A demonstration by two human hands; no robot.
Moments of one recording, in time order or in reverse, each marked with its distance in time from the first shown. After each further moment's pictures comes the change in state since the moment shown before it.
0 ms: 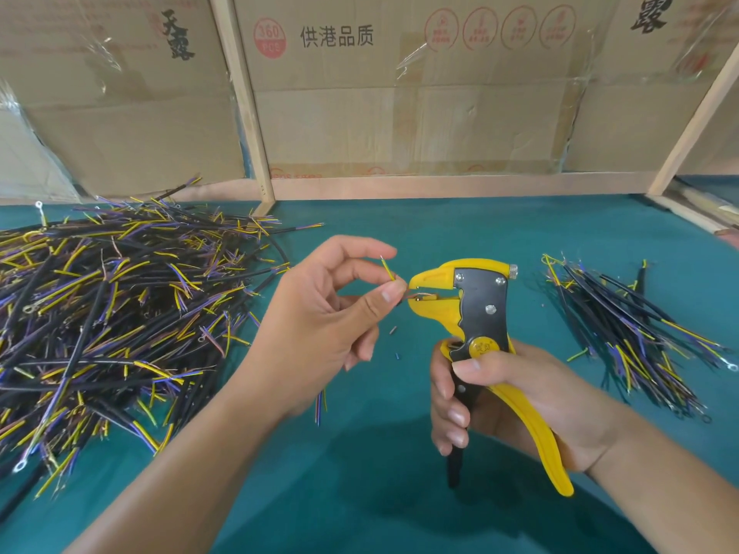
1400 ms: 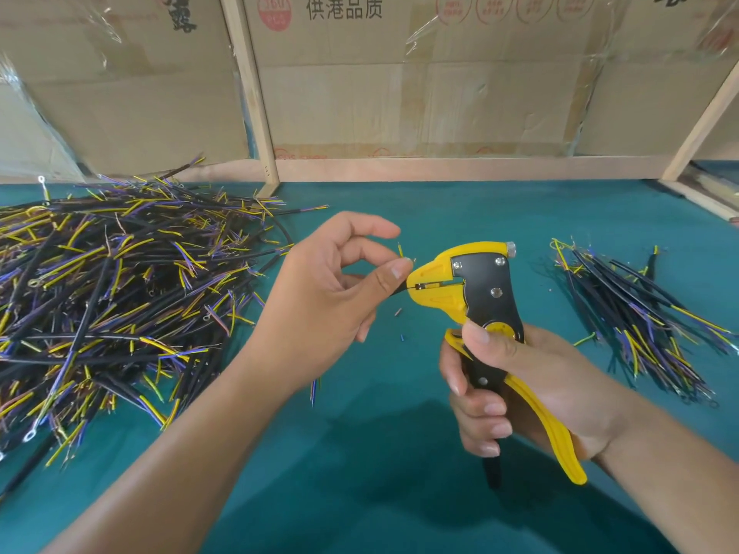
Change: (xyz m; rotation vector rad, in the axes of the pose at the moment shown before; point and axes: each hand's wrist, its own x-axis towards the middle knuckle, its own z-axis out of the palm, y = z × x) left_hand 0.001 0.000 -0.001 0.144 0.024 0.043; right_hand -0.007 -0.004 0.010 0.009 0.036 0.110
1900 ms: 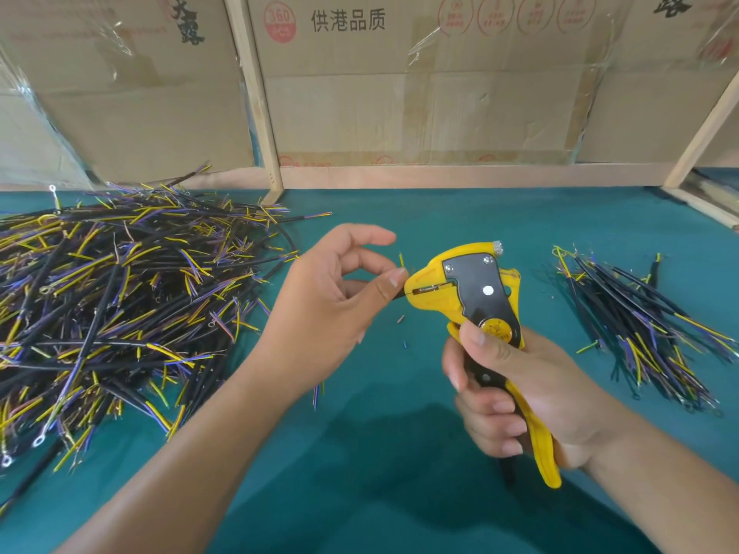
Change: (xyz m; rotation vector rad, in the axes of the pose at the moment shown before) left_hand 0.002 -0.005 -0.001 0.023 0.033 -0.027; right_hand 0.004 0.002 0.003 -0.019 0.140 -0.031
